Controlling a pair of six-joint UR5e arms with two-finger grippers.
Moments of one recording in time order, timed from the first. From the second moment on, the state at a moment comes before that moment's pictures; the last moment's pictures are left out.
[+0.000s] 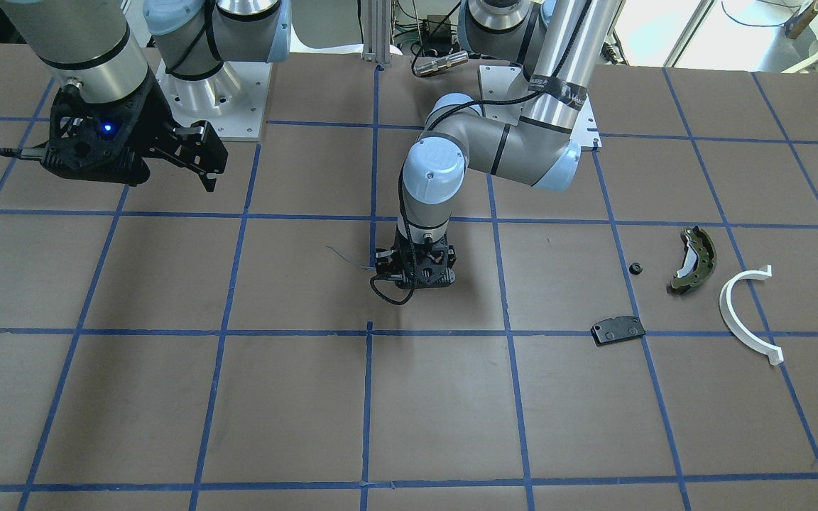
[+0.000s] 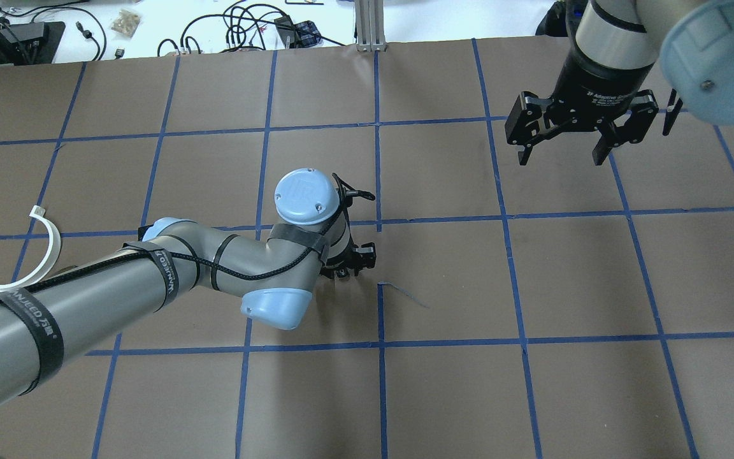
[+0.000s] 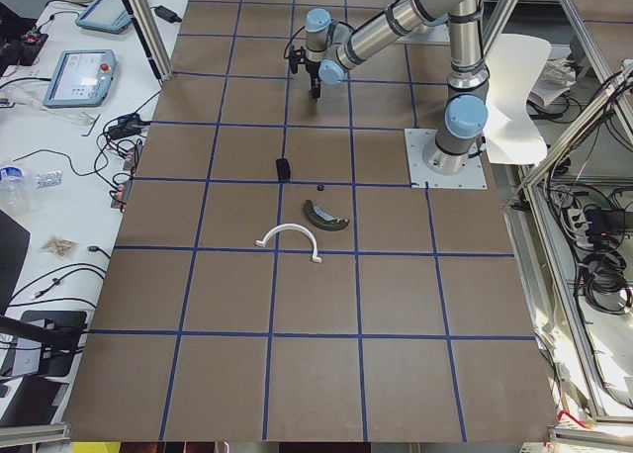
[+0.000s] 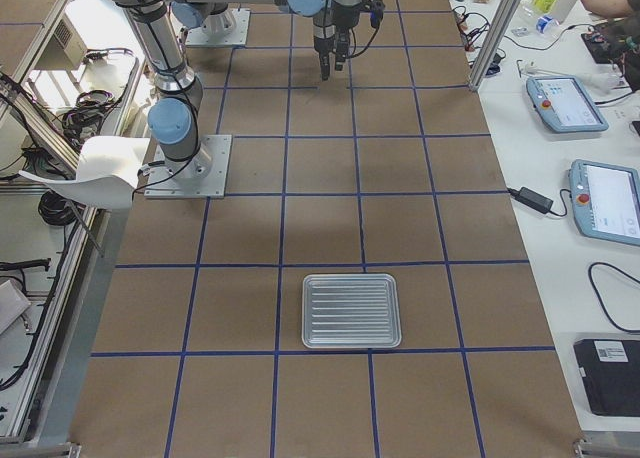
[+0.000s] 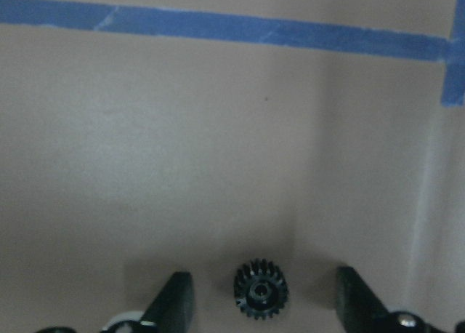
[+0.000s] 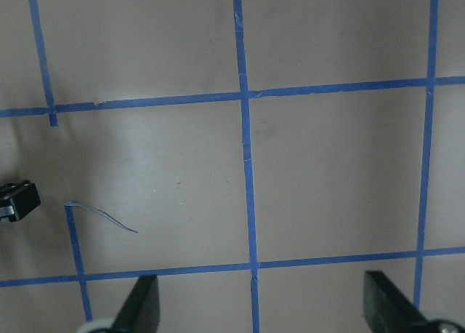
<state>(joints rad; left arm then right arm) -1.90 -1.96 -2.04 -0.67 1.54 -0.43 1.58 -1.56 1.58 -1.54 -1.58 0.07</state>
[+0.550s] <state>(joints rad) -1.88 -1.93 -2.02 -0.70 1.57 -0.41 1.57 -1.56 1.58 -1.53 -1.58 0.06</state>
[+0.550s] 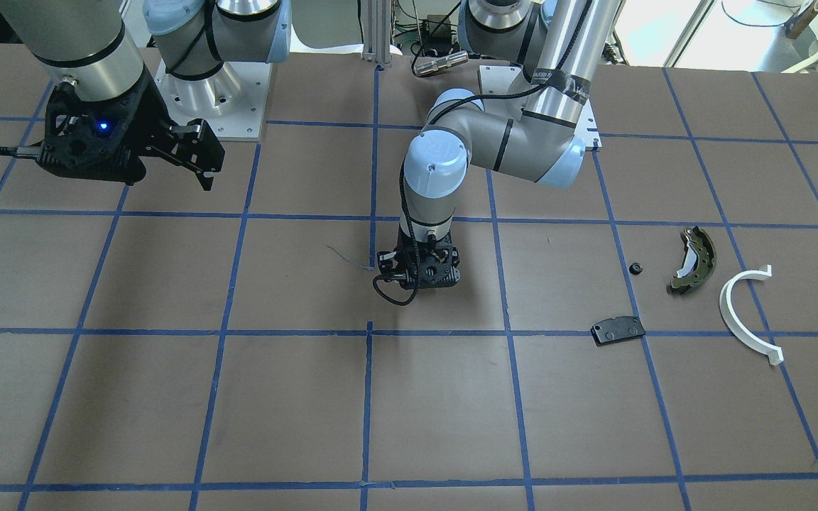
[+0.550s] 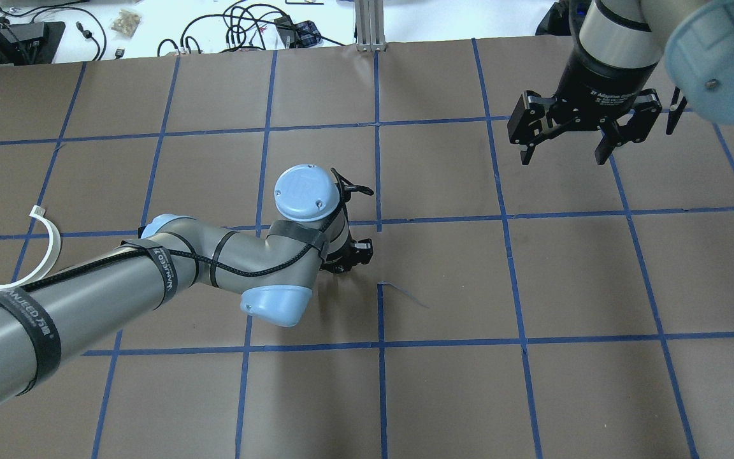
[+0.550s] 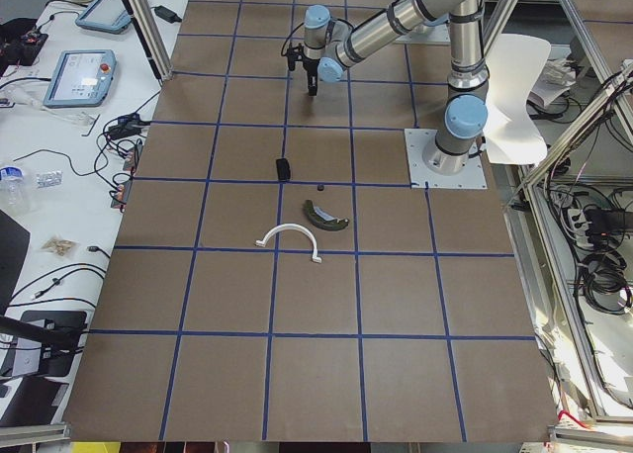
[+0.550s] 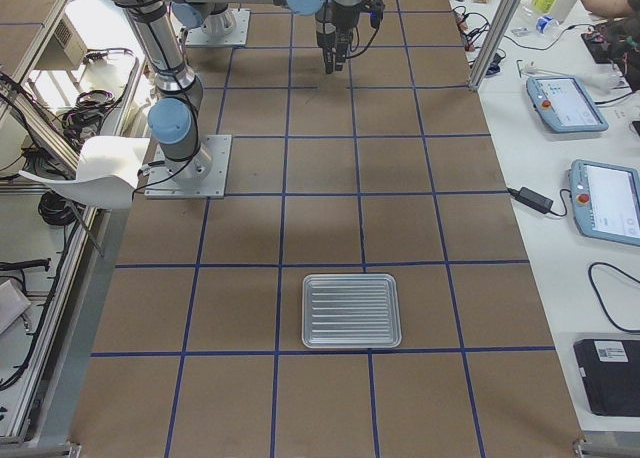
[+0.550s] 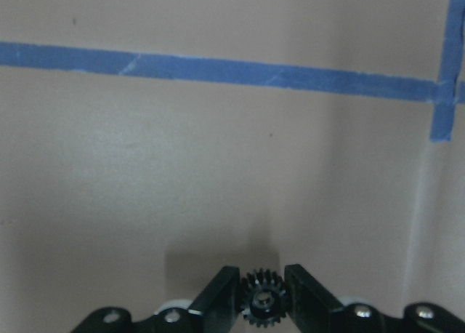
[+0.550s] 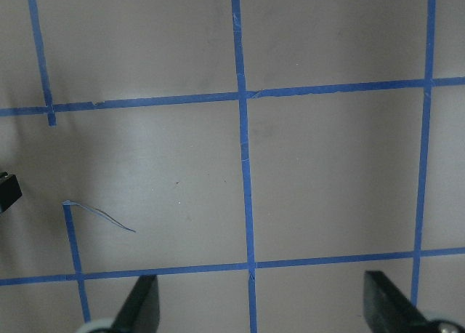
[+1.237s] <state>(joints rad) -1.53 -1.80 -2.08 -0.93 1.61 -0.02 1.58 -1.56 1.58 -1.53 -1.57 0.06</state>
